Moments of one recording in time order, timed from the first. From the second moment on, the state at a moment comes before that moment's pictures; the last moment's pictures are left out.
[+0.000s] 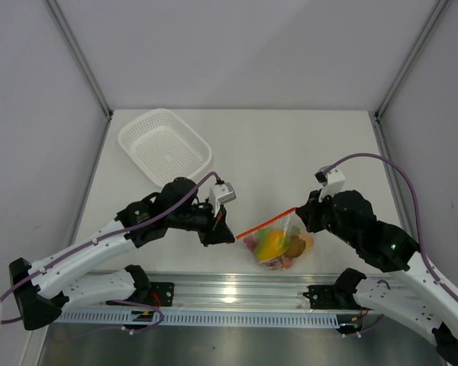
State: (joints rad) left arm -0.92 0.99 0.92 -0.52 0.50 -0.21; right arm 0.81 0.66 0.91 -0.73 0.19 0.39
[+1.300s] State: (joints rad) left arm -0.92 0.68 0.79 -0.54 0.03 -0.33; right arm -0.05 1.30 1.03 -0.53 0.24 0.44
